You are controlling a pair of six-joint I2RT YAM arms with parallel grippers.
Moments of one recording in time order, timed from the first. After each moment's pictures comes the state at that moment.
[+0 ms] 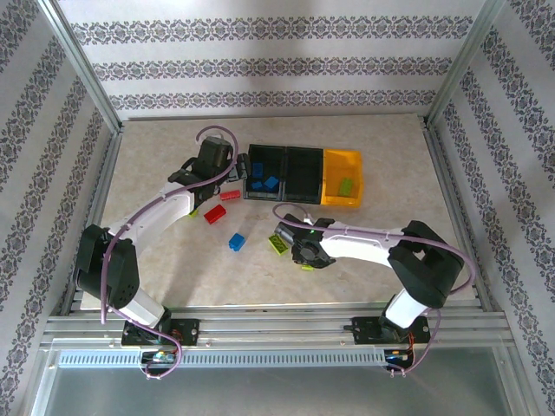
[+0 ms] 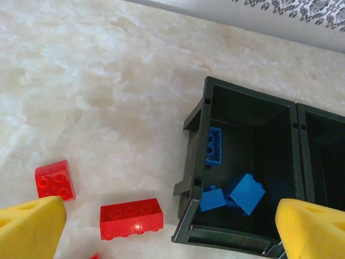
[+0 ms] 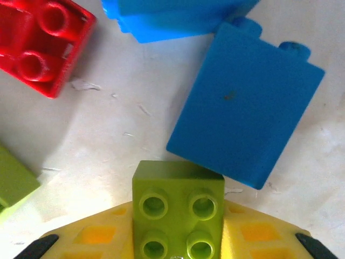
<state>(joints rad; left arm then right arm) -0.40 1.56 1.19 -0.33 -0.25 -0.53 0.89 1.61 0.89 -0.67 0.20 1.04</state>
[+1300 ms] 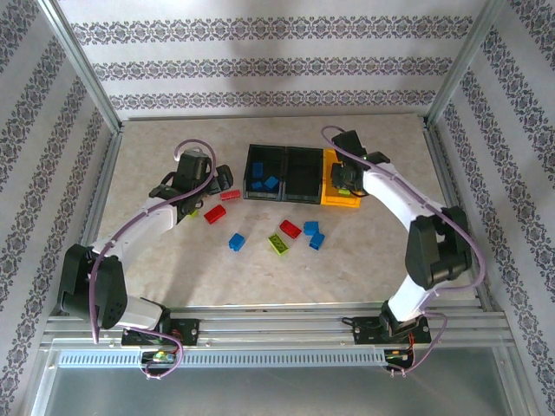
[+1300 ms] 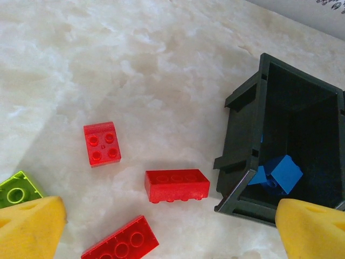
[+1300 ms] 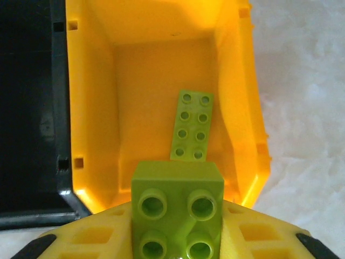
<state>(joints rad) -0.31 1.41 0.99 -0.32 -0.17 -0.58 0.31 1.70 1.32 -0.71 0.20 0.46</state>
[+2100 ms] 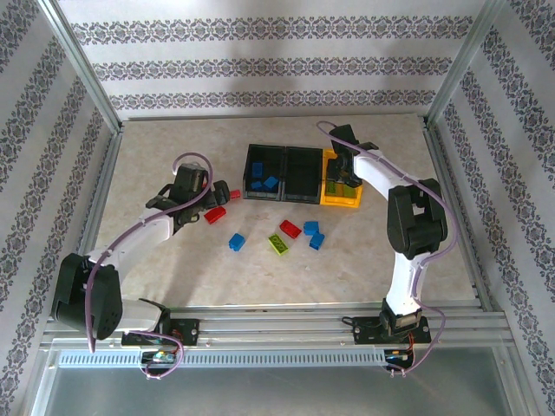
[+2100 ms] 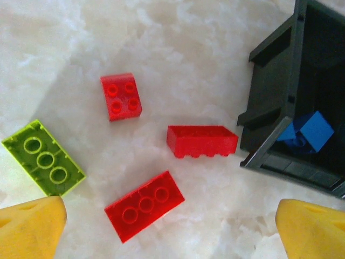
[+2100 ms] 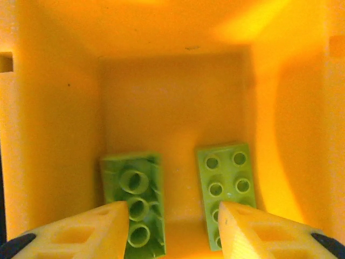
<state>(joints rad) -0.30 1.35 0.87 -0.36 -0.12 -0.58 0.24 1.96 1.48 -0.68 0.13 0.41</state>
